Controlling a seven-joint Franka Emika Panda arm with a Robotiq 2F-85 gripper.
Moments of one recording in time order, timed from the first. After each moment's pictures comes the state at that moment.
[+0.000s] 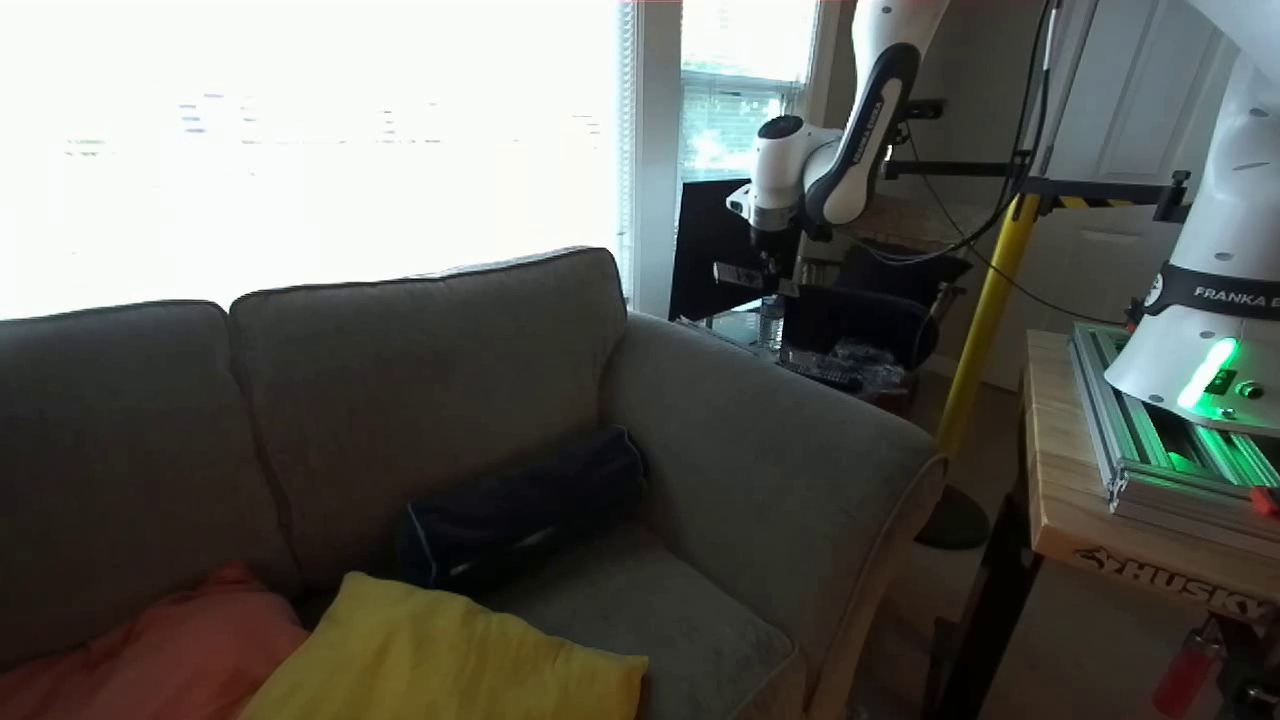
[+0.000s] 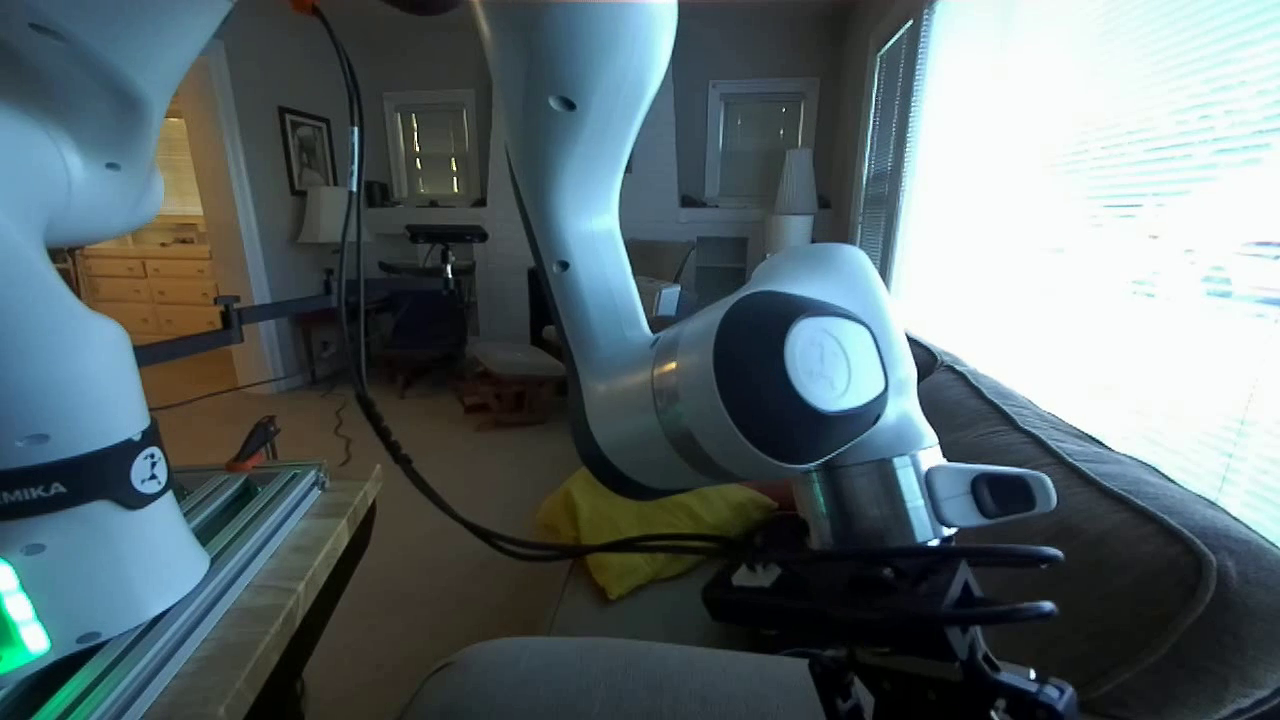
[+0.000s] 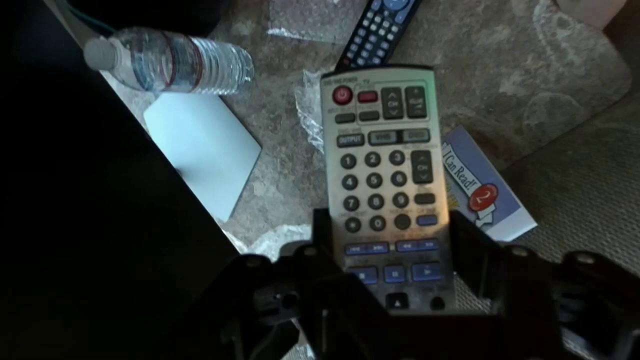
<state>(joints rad) -0.01 0.72 -0.39 -1.99 -0.81 2.91 -0.04</state>
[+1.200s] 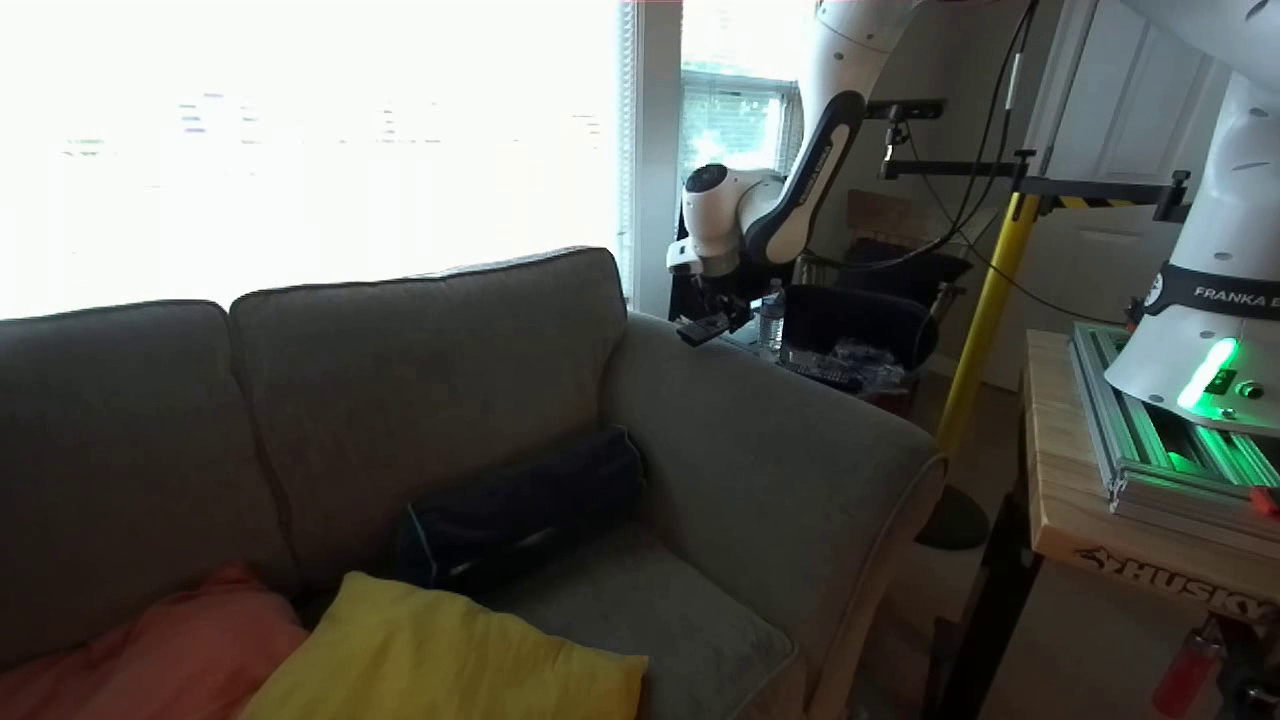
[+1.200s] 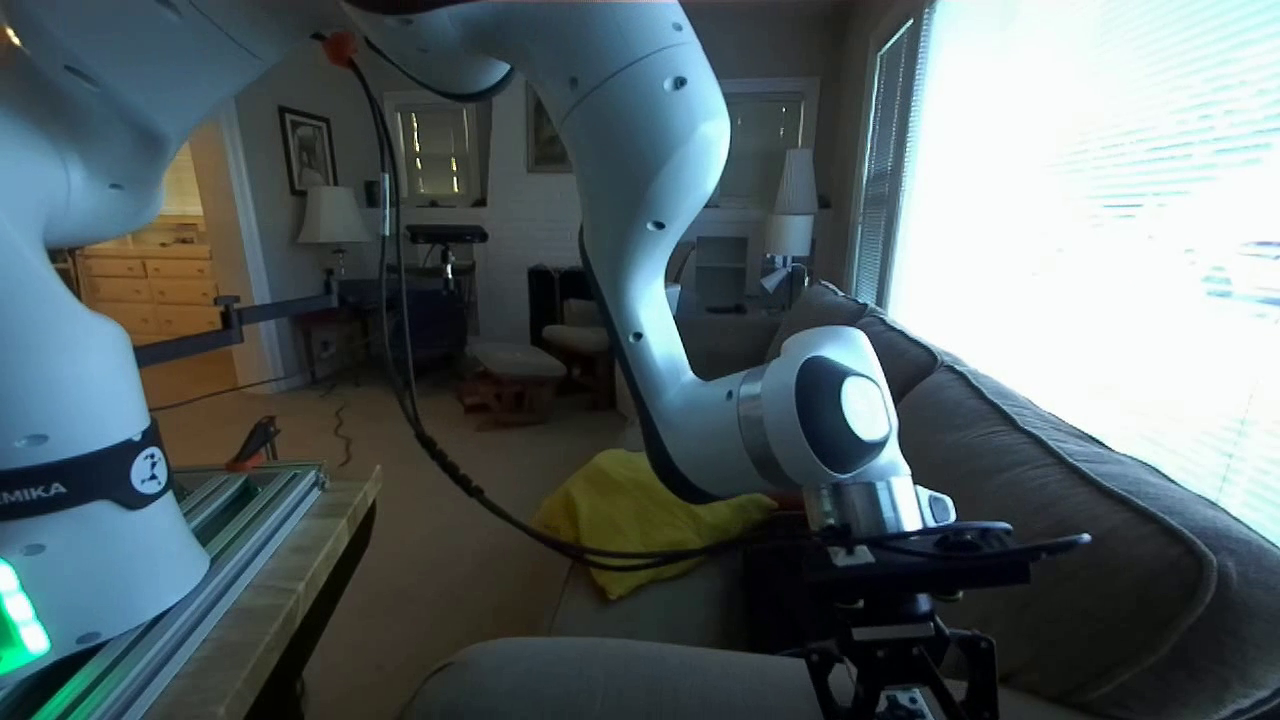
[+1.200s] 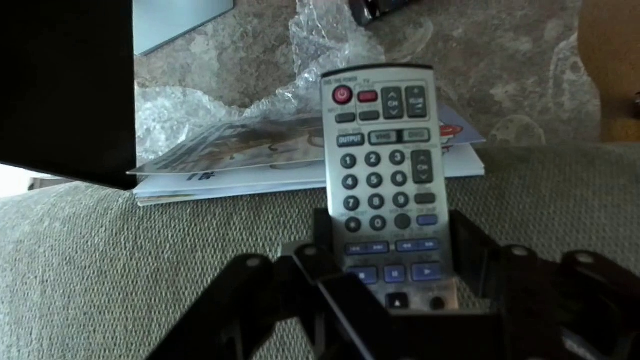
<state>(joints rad) -0.02 0.93 -0.17 -1.71 -0.89 2.62 -0.53</state>
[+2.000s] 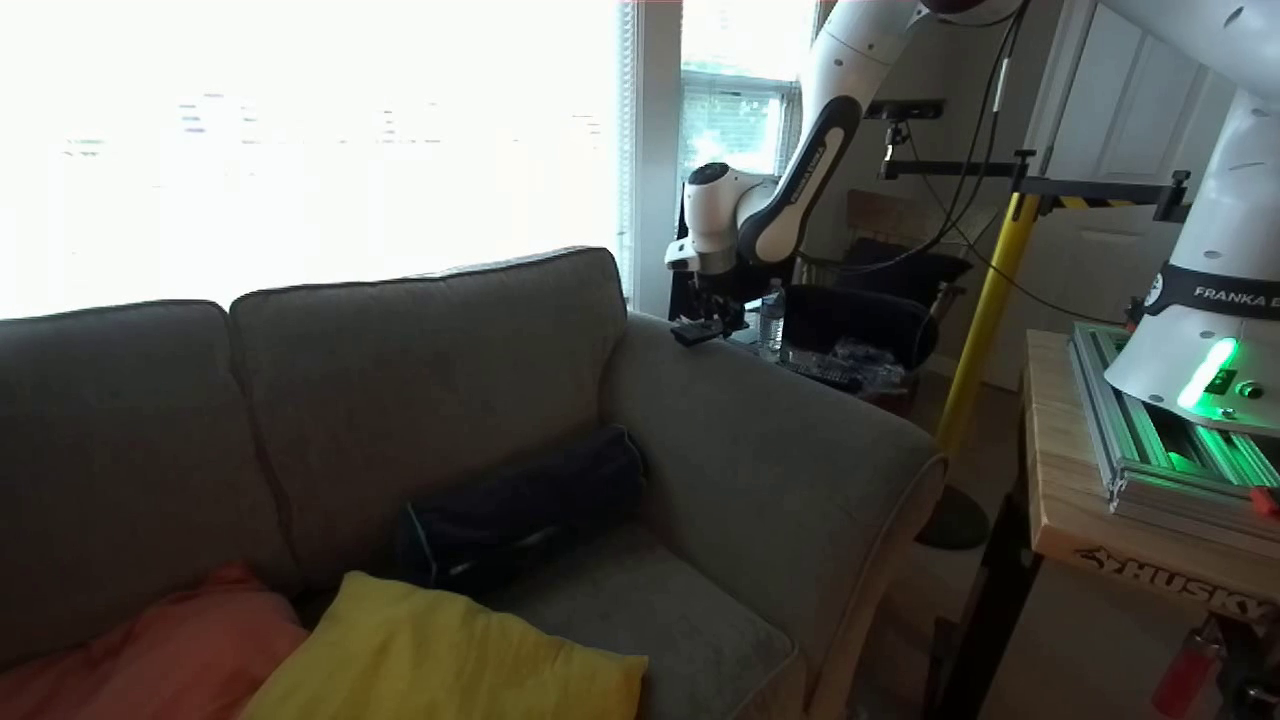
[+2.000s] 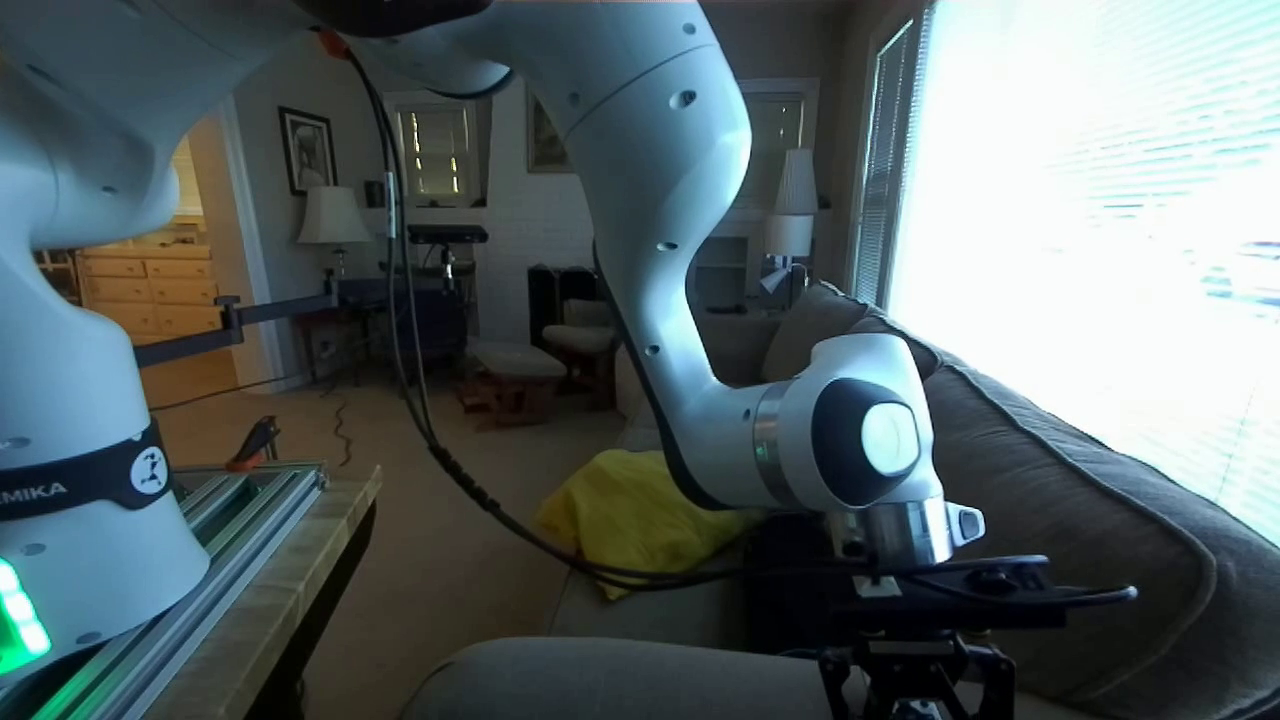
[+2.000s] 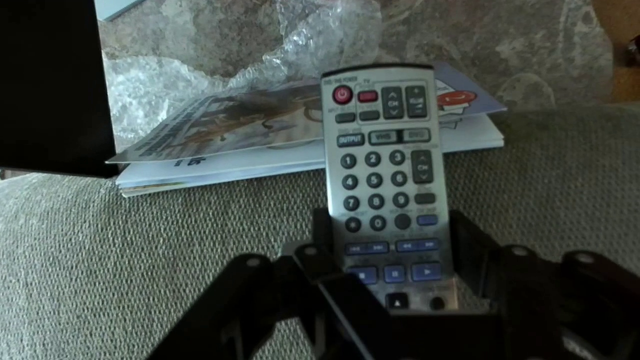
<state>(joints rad) -0.17 0.96 -0.03 -1.65 -0.84 2.62 -0.62</state>
